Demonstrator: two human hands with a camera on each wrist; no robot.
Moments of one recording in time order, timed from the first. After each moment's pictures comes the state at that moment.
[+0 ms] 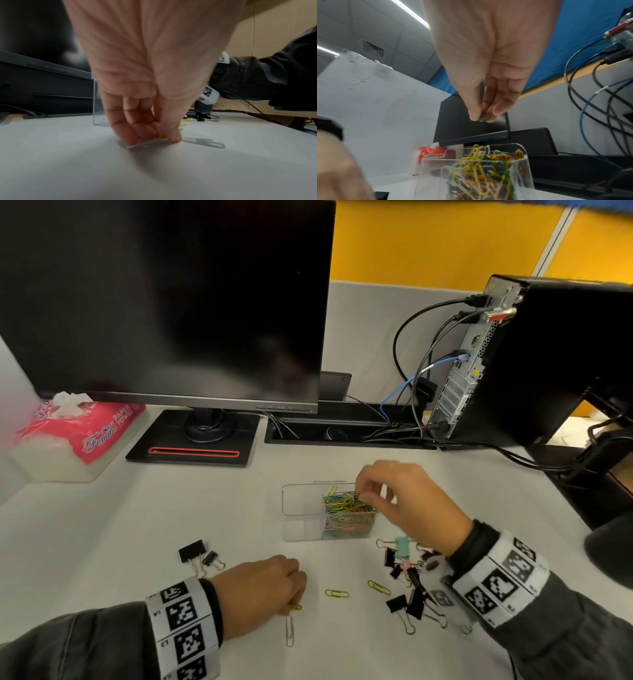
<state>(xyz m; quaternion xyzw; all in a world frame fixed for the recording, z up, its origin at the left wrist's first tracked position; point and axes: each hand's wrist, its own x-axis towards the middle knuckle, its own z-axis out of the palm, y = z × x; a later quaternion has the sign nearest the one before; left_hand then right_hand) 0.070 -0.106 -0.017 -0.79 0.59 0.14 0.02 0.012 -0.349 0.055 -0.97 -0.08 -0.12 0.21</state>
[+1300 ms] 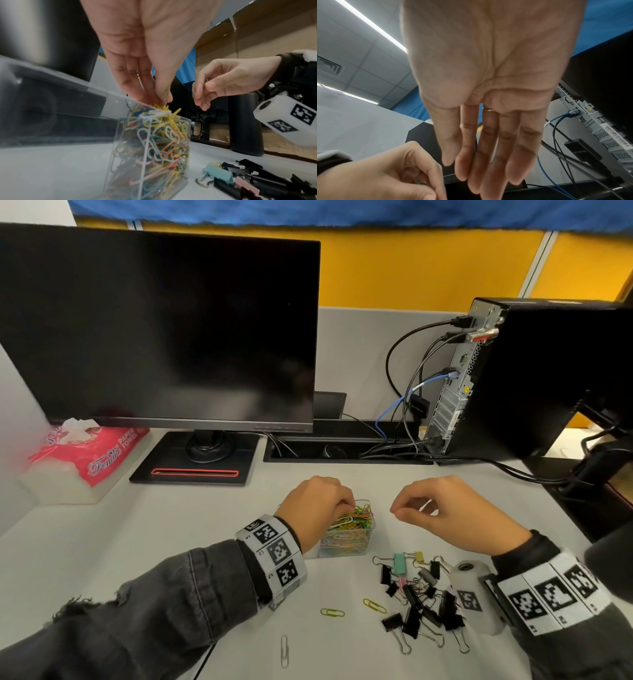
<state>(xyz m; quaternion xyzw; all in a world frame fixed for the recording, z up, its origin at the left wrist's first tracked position) 0.109 -0.208 0.042 -0.86 0.47 0.01 -0.20 -0.018 -0.394 0.083 -0.97 0.00 -0.04 0.25</state>
